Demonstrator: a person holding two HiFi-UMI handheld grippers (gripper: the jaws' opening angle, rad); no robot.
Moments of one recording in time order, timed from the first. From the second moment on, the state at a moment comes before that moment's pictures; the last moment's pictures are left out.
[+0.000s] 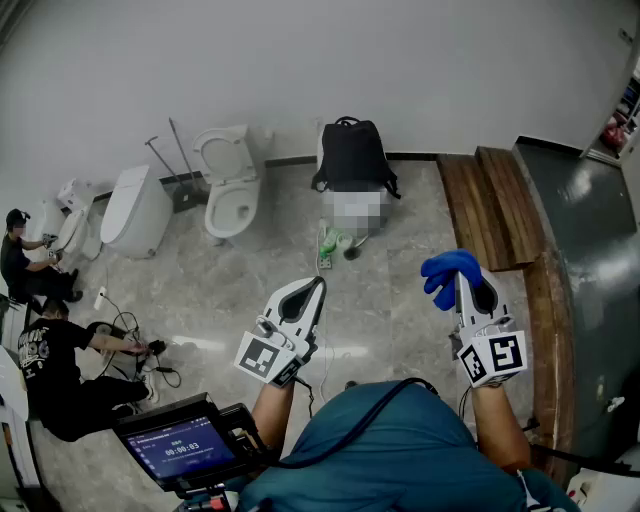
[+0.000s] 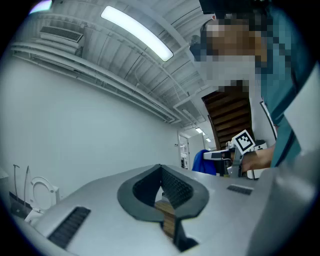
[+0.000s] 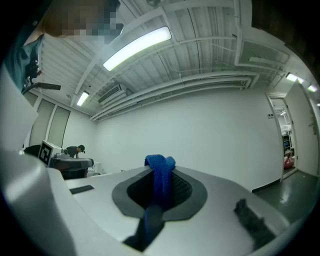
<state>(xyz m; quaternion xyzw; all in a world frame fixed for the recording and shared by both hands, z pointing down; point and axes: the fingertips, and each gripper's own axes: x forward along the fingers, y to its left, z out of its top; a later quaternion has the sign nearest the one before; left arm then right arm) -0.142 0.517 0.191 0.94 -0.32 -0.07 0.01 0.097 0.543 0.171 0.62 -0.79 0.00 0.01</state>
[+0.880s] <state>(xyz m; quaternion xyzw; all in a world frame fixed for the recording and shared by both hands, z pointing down) -0.173 0.434 0.233 0.94 -0.32 -0.07 0.03 0.077 0.431 0.191 0.62 -0.78 -0.01 0.01</state>
